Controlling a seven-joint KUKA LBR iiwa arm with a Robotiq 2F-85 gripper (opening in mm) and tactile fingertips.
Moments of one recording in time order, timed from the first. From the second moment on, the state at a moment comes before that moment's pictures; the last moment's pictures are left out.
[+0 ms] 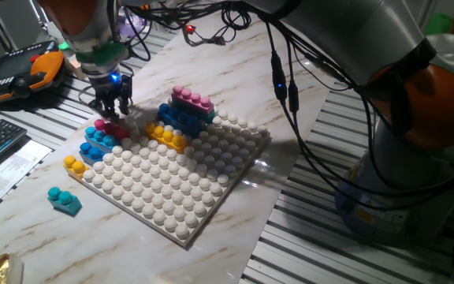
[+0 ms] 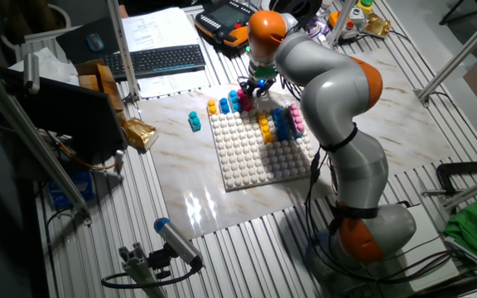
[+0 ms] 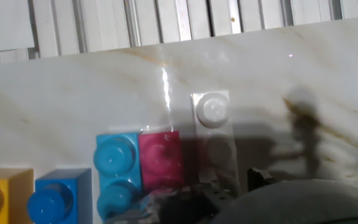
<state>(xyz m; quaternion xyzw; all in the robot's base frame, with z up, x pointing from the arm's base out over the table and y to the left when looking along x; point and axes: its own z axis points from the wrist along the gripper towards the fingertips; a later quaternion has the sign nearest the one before) 0.708 0.061 0.055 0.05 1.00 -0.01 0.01</state>
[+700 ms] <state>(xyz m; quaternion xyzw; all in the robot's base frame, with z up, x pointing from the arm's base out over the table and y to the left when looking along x) 0.718 0.060 0.037 0.04 1.00 0.00 0.02</state>
